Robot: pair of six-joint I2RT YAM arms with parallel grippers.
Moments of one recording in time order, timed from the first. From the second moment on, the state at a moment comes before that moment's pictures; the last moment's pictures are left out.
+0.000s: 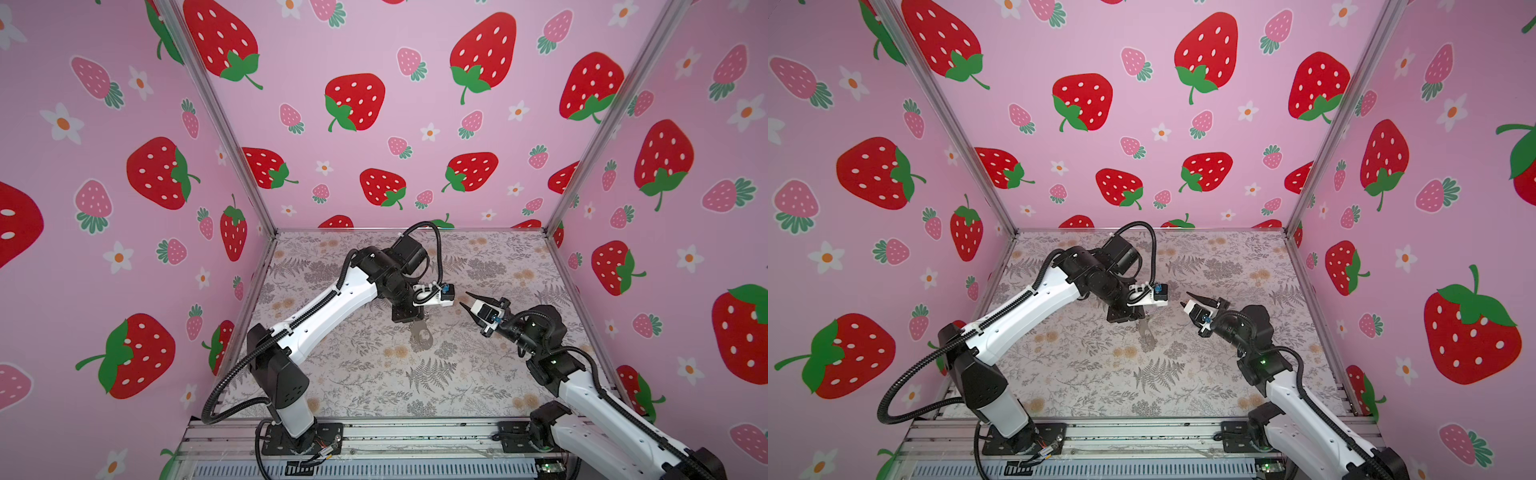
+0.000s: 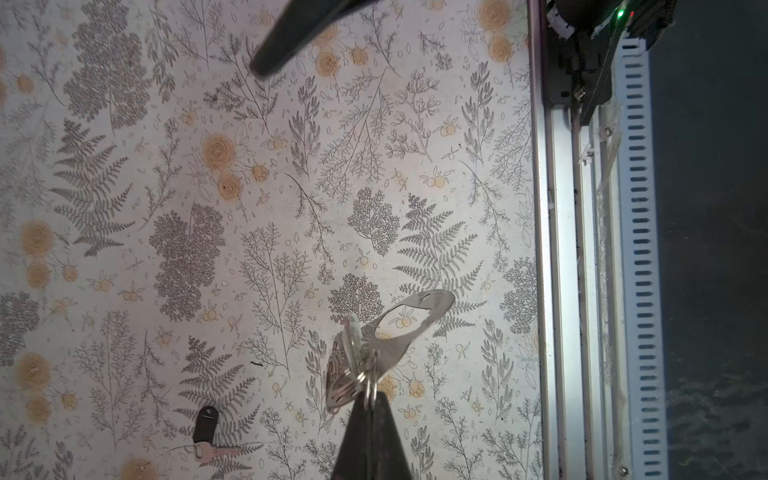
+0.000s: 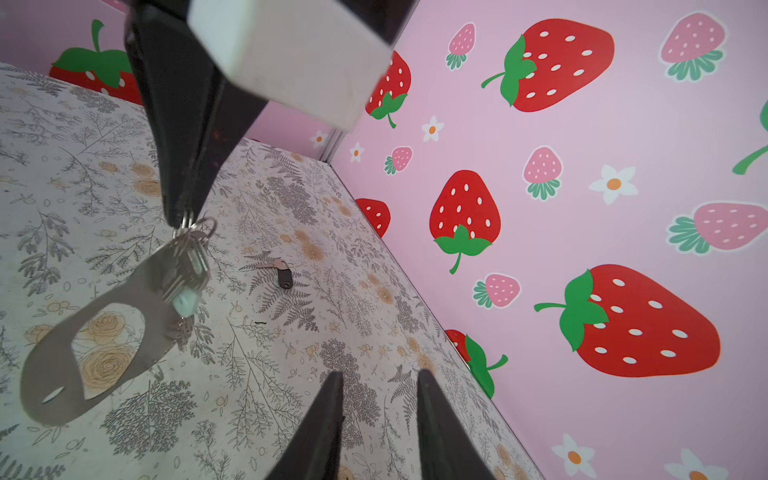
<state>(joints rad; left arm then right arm) -0.77 1.72 1.79 -1.29 0.33 0.79 0.52 0.82 0.42 0.37 -0.45 -0.65</state>
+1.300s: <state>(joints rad) -0.83 1.48 1.58 -1.04 0.32 0.96 0.66 1.01 0.49 0.46 -0.83 -0.45</state>
